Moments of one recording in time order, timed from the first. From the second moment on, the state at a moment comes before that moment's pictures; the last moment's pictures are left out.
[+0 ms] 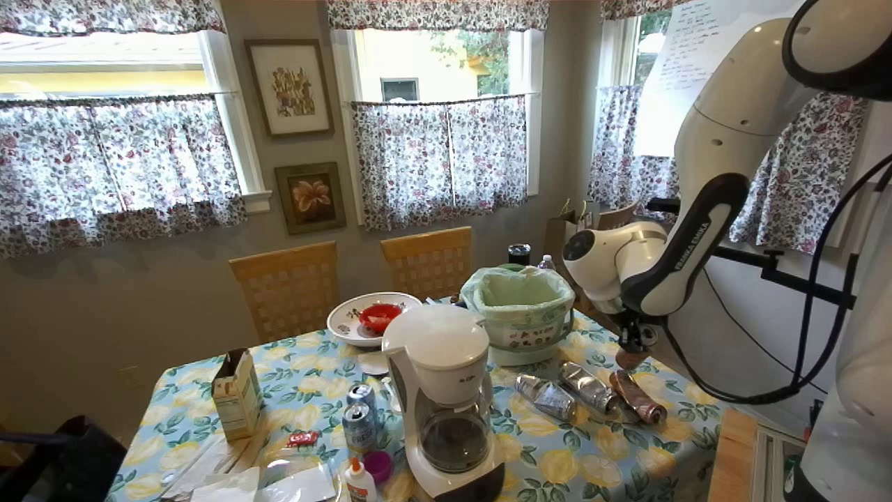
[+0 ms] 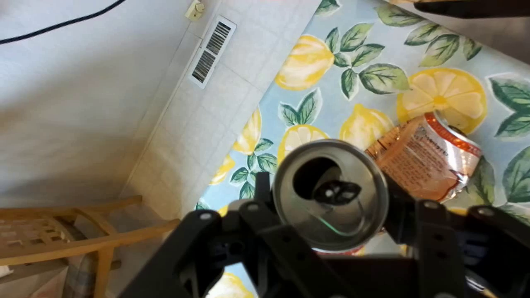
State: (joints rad) arm -0.23 0.05 -0.24 -2.62 -1.07 2.36 0.33
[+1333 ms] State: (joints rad) arm -0.24 0.18 -0.26 -2.53 -1.13 2.35 0.35
